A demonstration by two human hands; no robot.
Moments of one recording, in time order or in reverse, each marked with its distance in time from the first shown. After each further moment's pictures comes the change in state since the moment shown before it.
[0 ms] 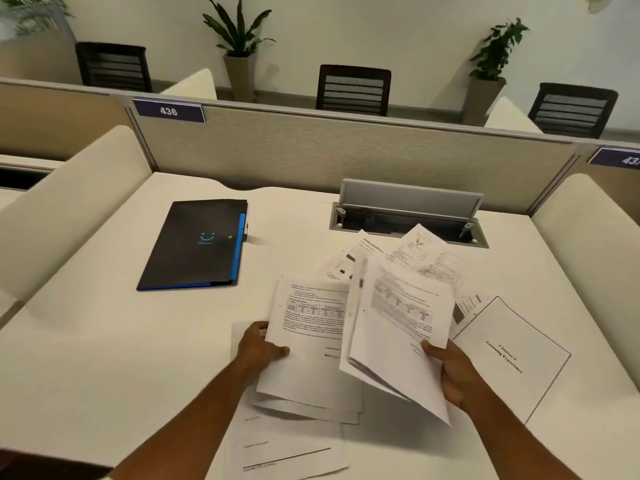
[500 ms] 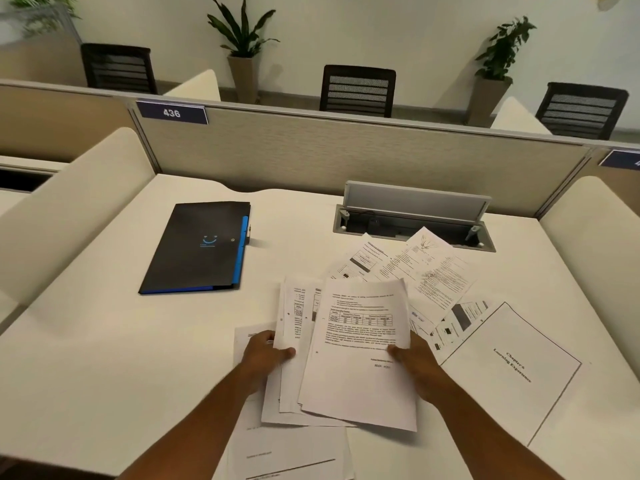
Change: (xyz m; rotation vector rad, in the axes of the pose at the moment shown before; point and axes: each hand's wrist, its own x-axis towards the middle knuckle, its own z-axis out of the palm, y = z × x) left_hand 0.015 -0.008 0.005 0.016 -0.052 -0.015; right_hand 0.016 0.017 0.058 -0.413 -0.079 -0.079
